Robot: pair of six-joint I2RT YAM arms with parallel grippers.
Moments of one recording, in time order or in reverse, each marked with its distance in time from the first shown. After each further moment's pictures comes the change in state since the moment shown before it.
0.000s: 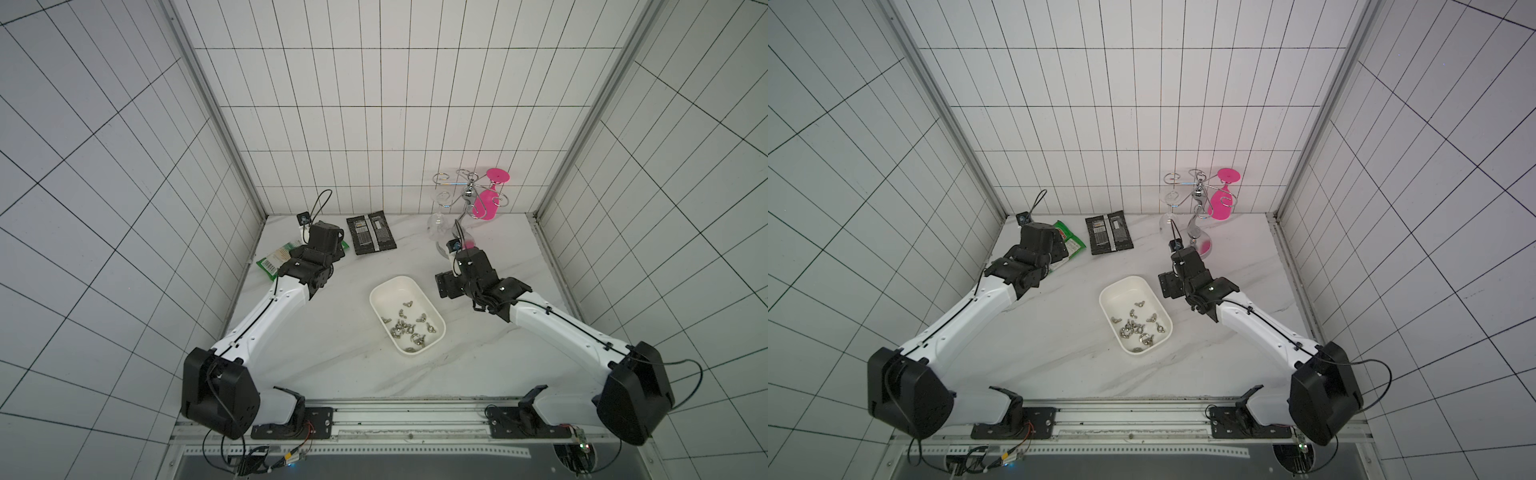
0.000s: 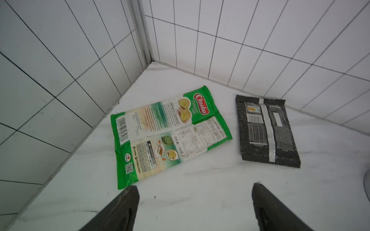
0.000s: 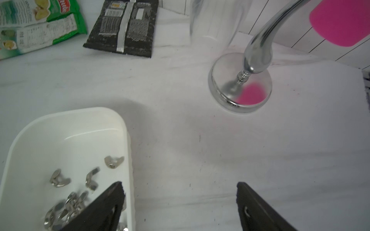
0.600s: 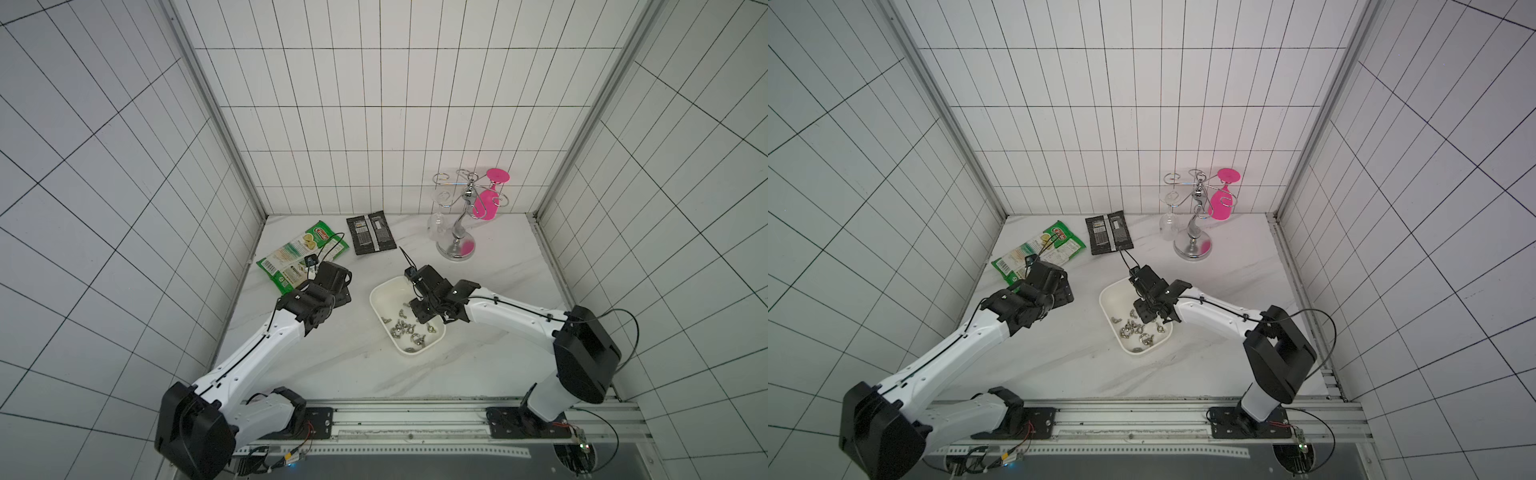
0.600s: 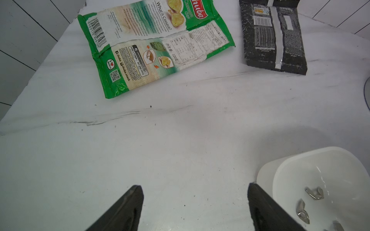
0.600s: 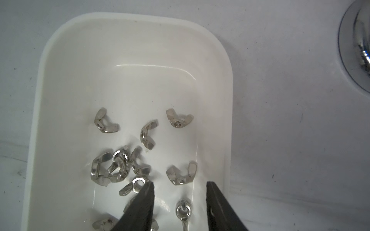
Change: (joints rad) left arm -0.097 -0.190 -0.245 -0.208 0.134 -0.198; right arm 0.187 0.304 0.120 -0.097 -0.092 0.000
